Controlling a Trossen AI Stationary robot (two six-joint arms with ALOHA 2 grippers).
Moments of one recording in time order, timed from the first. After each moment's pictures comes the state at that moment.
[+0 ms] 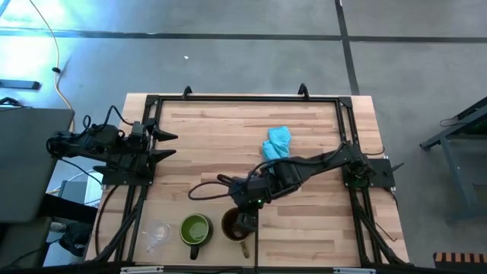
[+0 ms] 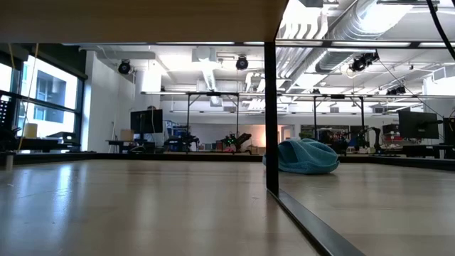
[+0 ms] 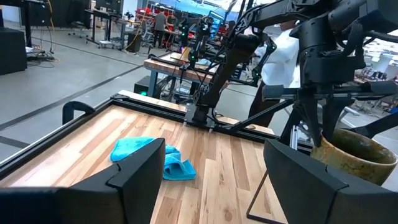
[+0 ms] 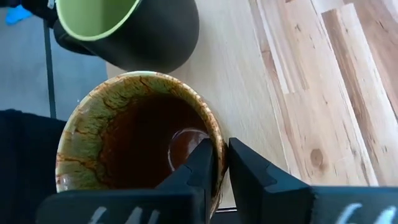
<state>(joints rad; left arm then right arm) -0.07 0.22 0.54 -0.35 -0.26 -0.24 0.36 2.12 2.35 -1.20 -0.05 0.65</state>
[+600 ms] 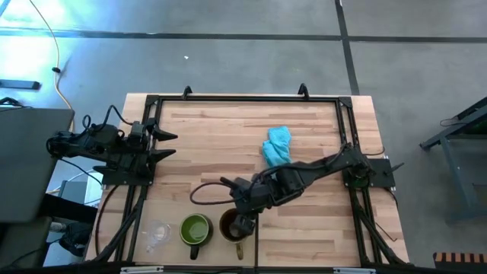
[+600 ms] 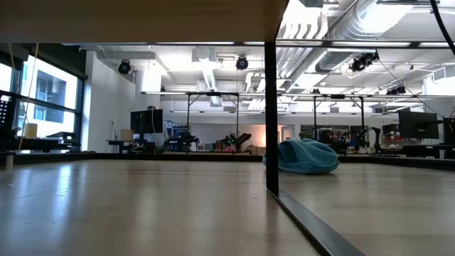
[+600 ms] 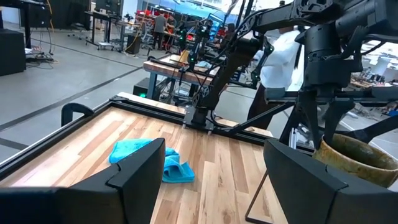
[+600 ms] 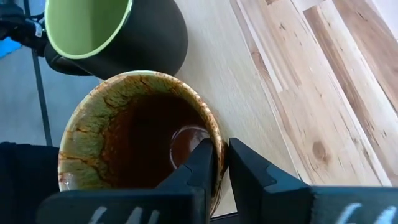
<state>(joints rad) -0.07 0.22 0.54 -0.34 -0.26 -0.24 0.40 2.12 2.35 -1.20 0.05 0.79</state>
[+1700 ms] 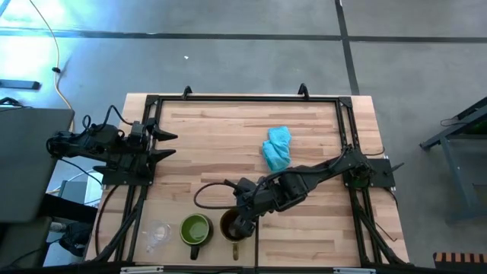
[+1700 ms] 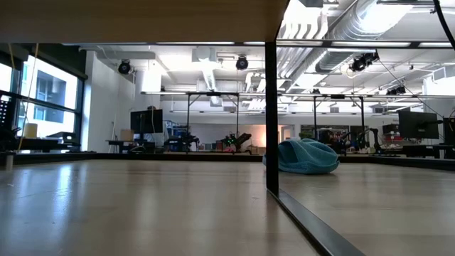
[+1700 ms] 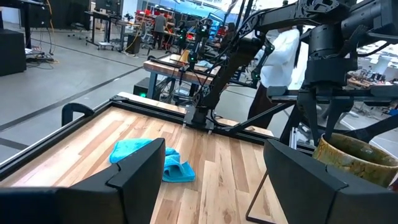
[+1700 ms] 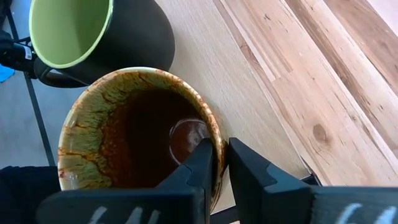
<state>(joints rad) -0.07 0.22 0.54 -0.34 -0.26 -0.24 0.44 2.12 2.36 -1.24 0.10 0.94</state>
